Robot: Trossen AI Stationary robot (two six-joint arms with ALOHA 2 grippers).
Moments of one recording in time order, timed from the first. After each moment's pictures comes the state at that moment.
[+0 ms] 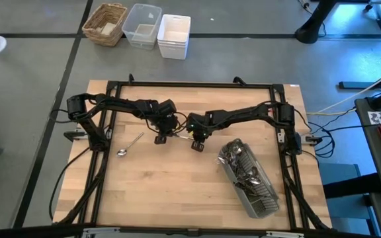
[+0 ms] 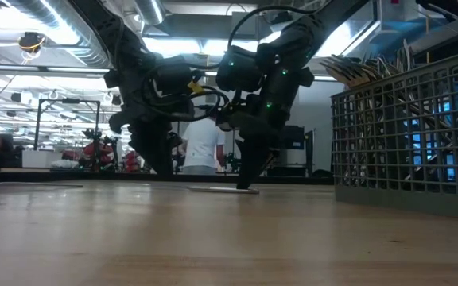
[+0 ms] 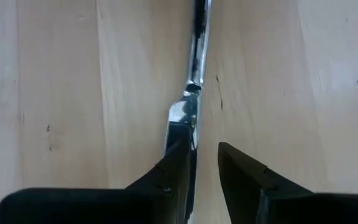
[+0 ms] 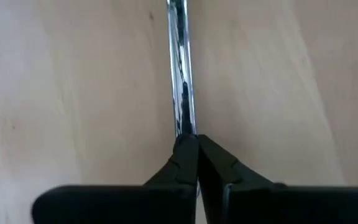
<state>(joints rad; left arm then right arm) 0.34 1.68 0.87 -0.38 0.26 0.40 -0.13 2.08 1.35 -0.49 -0.11 0.18</state>
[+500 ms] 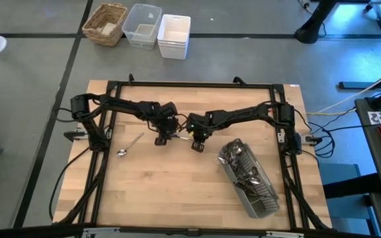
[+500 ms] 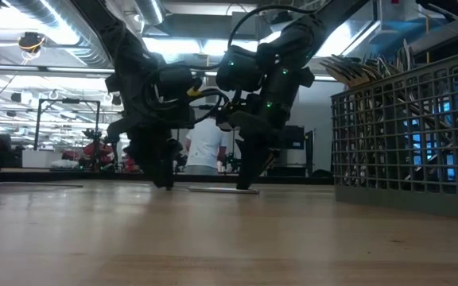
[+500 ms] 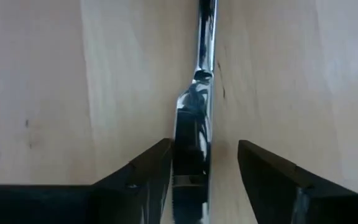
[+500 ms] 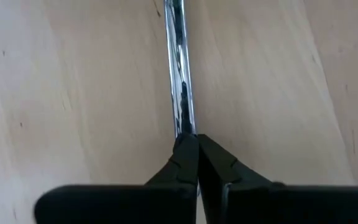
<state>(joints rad) 0.32 1.72 0.87 -0.37 0.25 0.40 -0.12 2.08 1.35 -0.49 -0.13 0.18</state>
